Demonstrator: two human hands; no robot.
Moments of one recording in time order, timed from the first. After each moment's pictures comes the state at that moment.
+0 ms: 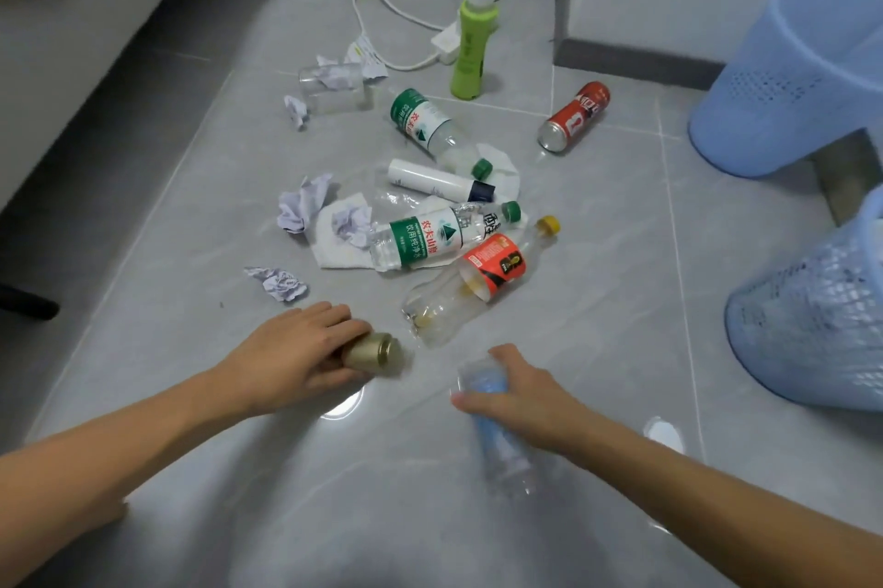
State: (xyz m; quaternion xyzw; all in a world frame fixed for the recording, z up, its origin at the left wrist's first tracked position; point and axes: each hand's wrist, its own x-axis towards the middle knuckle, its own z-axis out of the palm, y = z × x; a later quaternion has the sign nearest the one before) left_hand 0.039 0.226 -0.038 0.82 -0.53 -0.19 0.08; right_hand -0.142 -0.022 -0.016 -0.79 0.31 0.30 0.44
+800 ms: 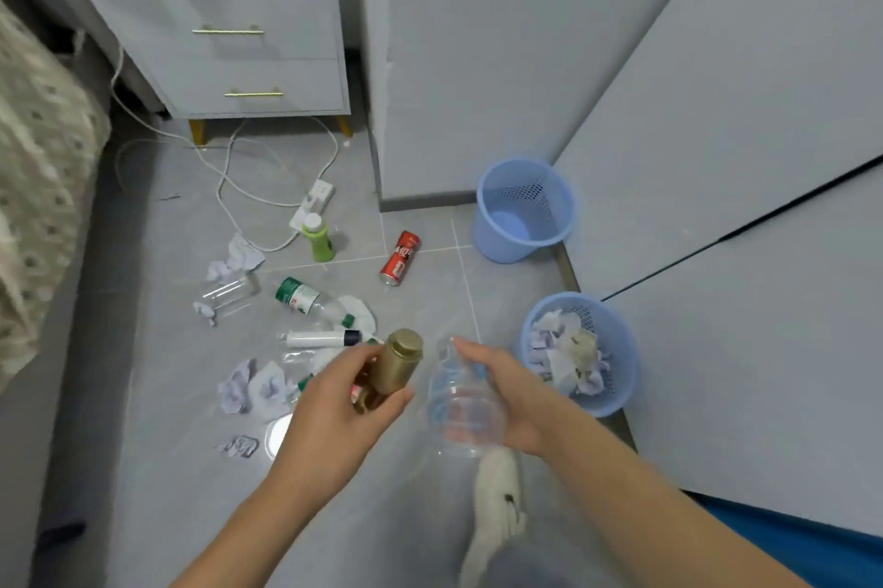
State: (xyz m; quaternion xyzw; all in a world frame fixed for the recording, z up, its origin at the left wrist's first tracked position) left_hand 0.010 0.021 0.406 0.79 -0.30 -0.32 0.43; right_hand -0.116 -0.157 0.424 -0.27 0.55 0.13 0.78
